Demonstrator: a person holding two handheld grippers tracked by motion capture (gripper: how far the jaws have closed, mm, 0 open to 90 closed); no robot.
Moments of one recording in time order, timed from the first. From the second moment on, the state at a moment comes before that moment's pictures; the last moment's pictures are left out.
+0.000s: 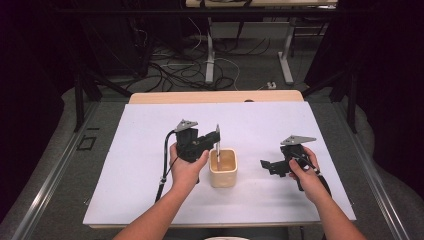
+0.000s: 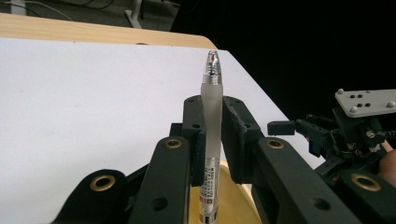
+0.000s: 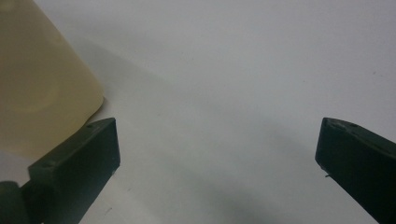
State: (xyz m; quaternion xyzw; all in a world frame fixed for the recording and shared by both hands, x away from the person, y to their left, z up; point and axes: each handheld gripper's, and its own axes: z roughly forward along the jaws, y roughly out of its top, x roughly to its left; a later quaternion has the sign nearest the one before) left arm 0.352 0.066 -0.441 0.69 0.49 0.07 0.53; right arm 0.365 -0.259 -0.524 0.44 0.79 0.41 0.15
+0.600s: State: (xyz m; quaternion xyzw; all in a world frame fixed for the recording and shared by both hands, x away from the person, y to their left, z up) left arm 0.354 0.079 -0.441 0.67 0.51 0.06 0.54; right arm 0.365 -0.259 -0.524 0.44 0.79 0.41 0.15
